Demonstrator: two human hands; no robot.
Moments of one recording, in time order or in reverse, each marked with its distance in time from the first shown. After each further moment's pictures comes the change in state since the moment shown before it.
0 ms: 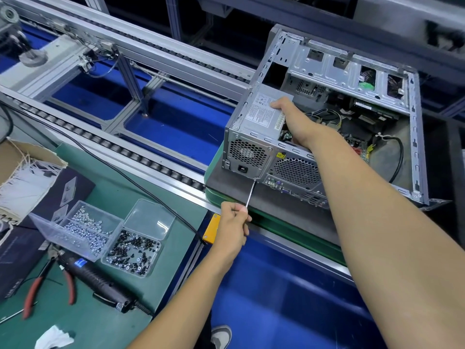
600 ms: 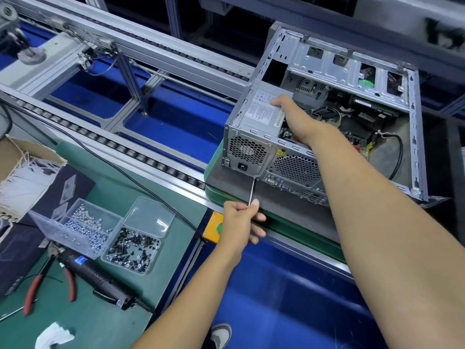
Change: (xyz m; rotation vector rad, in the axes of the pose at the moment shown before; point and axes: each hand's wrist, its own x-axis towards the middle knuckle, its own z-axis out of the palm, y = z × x) left_hand -0.003 0.005 0.013 -0.178 -0.050 -0.105; right_hand -0.006 -0.001 0.000 -0.054 0.021 0.012
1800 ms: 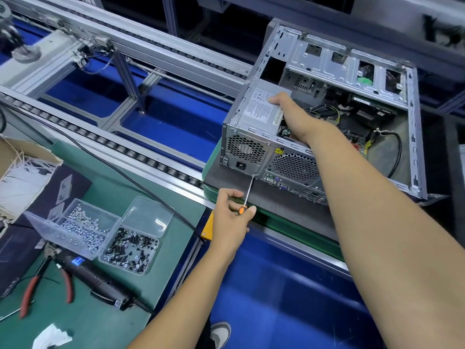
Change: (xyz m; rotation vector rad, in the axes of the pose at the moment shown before) left_hand 0.003 -0.002 -0.014 0.210 0.102 0.309; right_hand -0.009 -0.007 0.003 0.018 0.004 0.002
